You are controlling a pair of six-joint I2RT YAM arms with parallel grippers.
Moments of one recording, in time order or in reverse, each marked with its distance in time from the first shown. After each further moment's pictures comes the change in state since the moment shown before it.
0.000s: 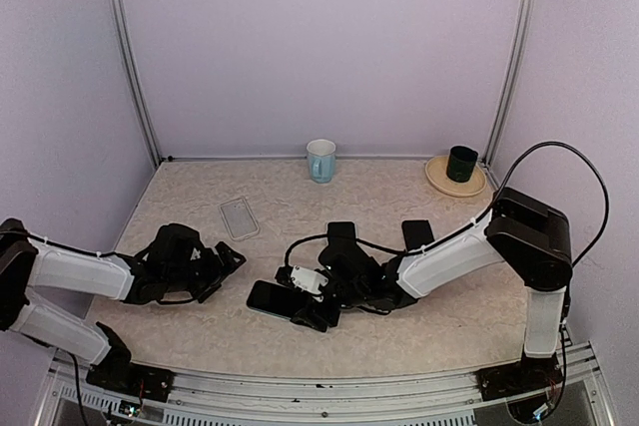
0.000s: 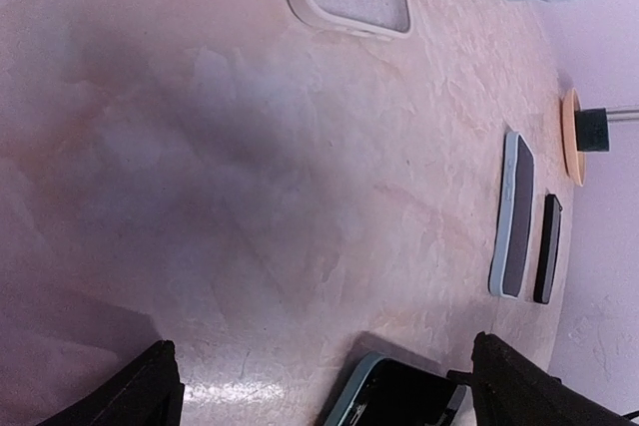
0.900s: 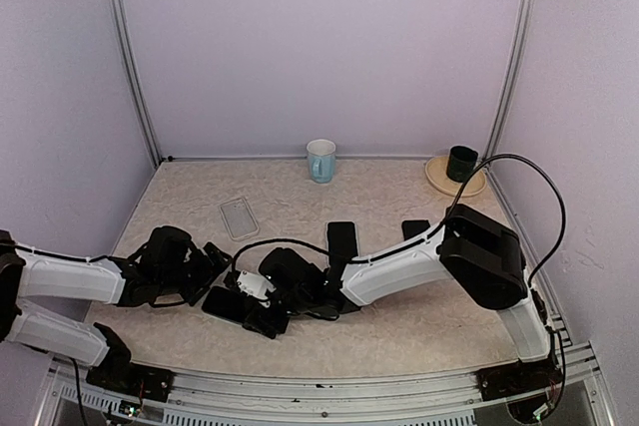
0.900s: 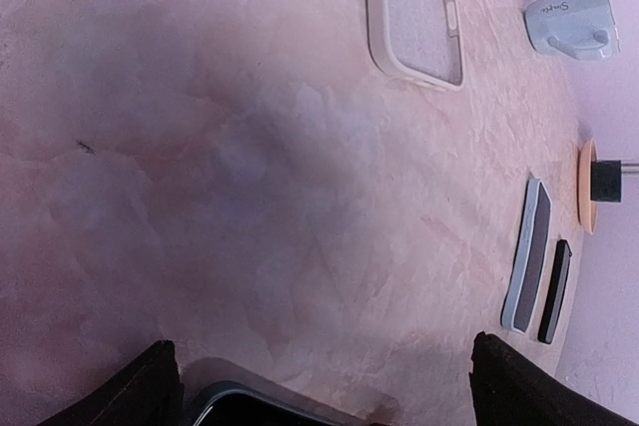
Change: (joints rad) left arm 0.017 -0.087 -0.027 -0.094 -0.083 -0.080; right arm 0.119 0.268 0.444 -0.176 0.063 0.119
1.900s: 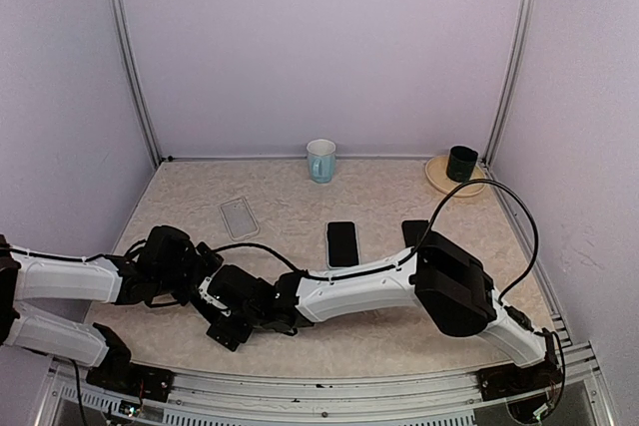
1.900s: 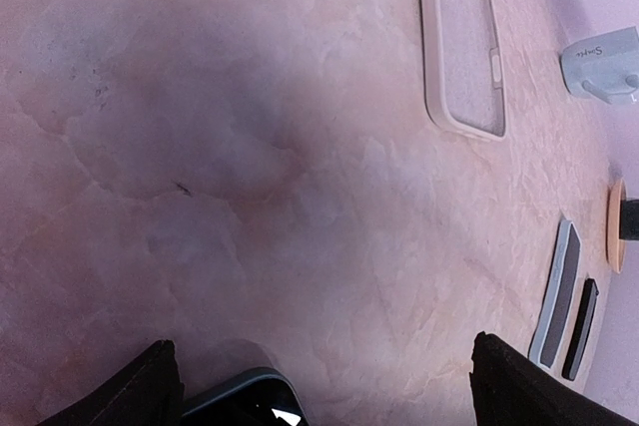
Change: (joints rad) left arm 0.016 -0.028 0.012 -0.101 -0.098 -0.003; right arm 0.120 0.195 0.426 -0.298 0.257 0.128
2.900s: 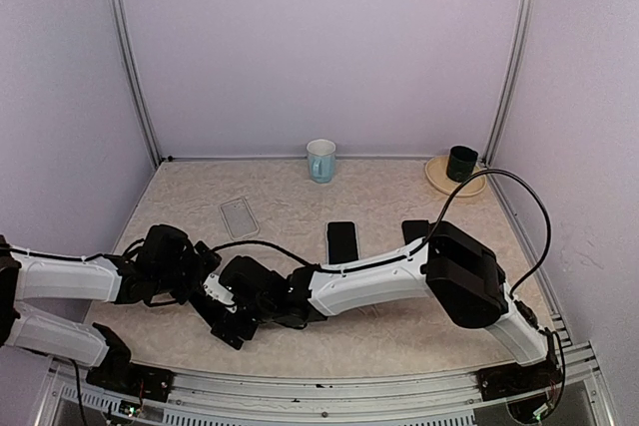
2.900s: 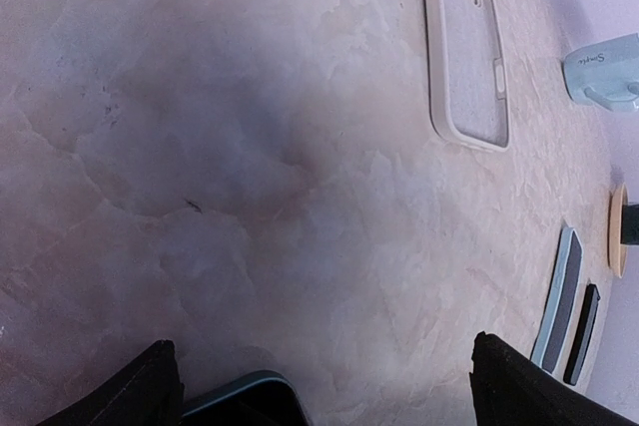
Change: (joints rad) left arm 0.023 0.000 -0.002 0.004 0.004 0.018; right arm -0.021 -0.092 -0.137 0.125 -0.151 -0.038
